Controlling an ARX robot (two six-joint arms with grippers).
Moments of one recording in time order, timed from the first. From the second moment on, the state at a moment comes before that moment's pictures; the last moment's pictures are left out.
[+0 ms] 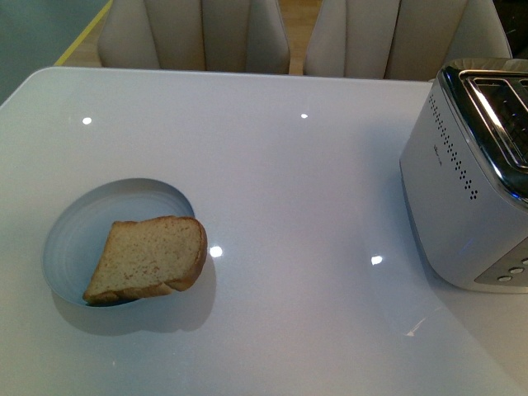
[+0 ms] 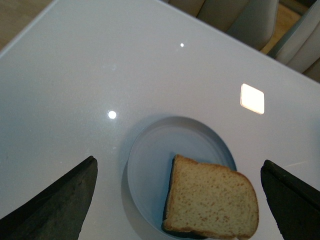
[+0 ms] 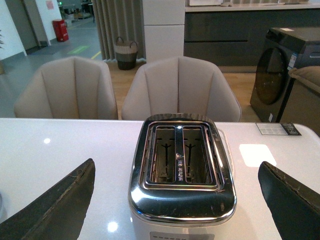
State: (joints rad) left arm 0.25 1.52 0.30 0.62 0.29 -0.20; right arm 0.00 0.01 0.02 0.00 0.00 0.01
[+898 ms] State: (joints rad) left arm 0.22 2.29 0.61 0.79 0.30 -0.07; right arm 0.00 0.01 0.02 0.00 0.00 0.00
